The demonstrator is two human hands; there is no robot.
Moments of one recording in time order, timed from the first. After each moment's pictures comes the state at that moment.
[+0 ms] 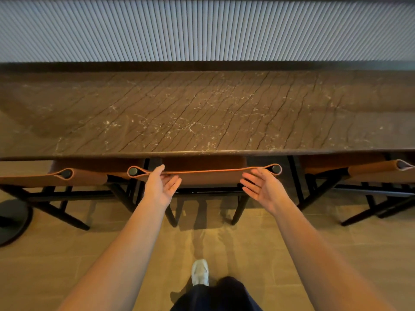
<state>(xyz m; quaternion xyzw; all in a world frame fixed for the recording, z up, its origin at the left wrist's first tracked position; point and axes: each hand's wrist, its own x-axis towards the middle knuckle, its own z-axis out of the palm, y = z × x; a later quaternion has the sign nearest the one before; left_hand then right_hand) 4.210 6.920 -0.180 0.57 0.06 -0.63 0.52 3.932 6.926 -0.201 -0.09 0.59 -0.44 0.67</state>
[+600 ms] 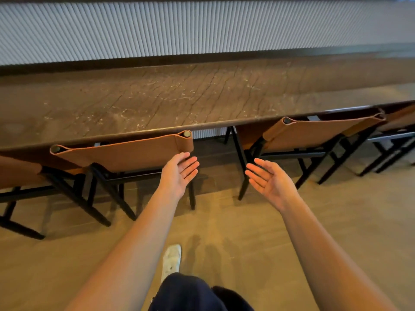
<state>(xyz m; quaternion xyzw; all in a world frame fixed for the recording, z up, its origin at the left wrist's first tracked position) 3.953 7.048 -0.152 0.53 -0.15 -0.71 0.45 3.712 7.121 -0.135 -0.12 0.55 -0.54 0.63</state>
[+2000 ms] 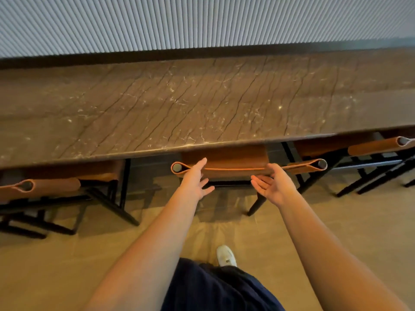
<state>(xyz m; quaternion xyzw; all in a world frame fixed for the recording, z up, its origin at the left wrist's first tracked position) 3.487 6.885 -0.196 0.60 -0.02 -0.73 0.32 3.271 6.921 -0.202 0.06 0.61 -0.49 0.62</state>
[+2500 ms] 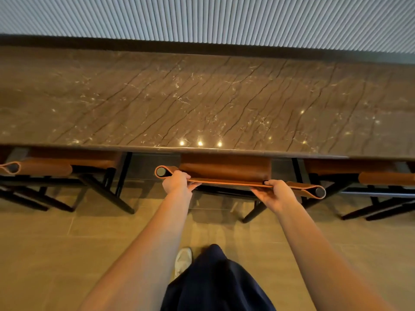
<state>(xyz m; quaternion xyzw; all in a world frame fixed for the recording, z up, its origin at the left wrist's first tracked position) 3.462 6.862 -0.215 0.69 0.11 -0.56 0.45 3.209 6.870 -0.239 0.12 0.61 -0.44 0.65</state>
